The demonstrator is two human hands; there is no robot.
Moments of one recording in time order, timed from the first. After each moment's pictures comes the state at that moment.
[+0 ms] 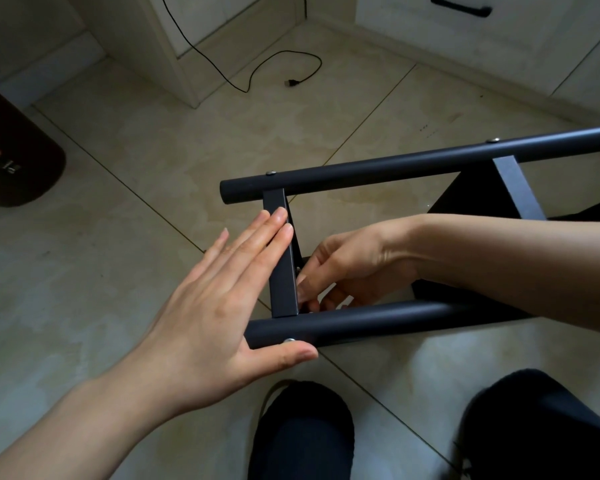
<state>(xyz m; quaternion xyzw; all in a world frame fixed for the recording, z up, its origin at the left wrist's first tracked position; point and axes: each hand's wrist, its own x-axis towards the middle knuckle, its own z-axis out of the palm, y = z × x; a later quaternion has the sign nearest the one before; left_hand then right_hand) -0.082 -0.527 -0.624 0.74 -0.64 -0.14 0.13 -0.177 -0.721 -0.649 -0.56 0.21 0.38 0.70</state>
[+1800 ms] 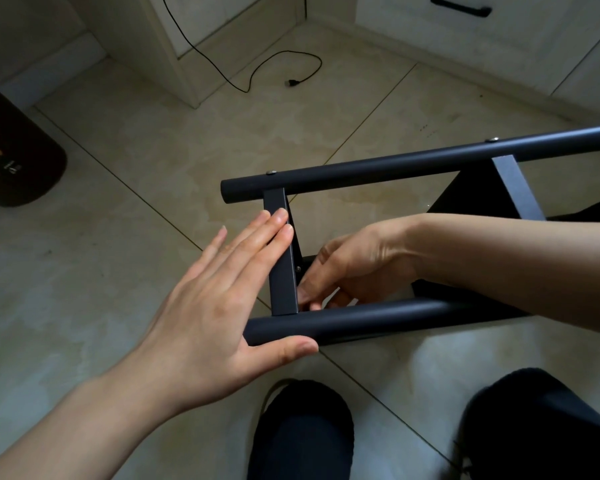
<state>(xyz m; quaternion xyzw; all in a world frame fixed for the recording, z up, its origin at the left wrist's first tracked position) -0.083 -0.527 -0.624 0.75 -0.64 -0.13 0.13 -0.190 -0.707 -0.612 -0.59 0.21 0.36 0.69</state>
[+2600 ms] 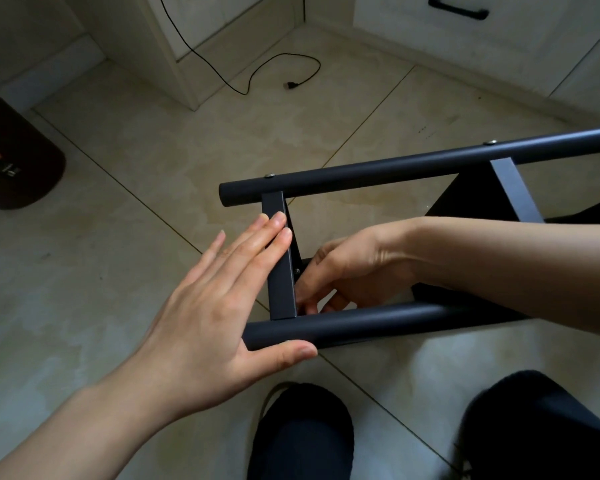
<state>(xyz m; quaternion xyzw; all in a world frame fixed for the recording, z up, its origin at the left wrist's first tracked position) -0.083 -0.526 -0.625 0.75 -0.64 -0.13 0.14 -0.177 -0.719 -0.646 -0.56 0.22 0.41 0.69</state>
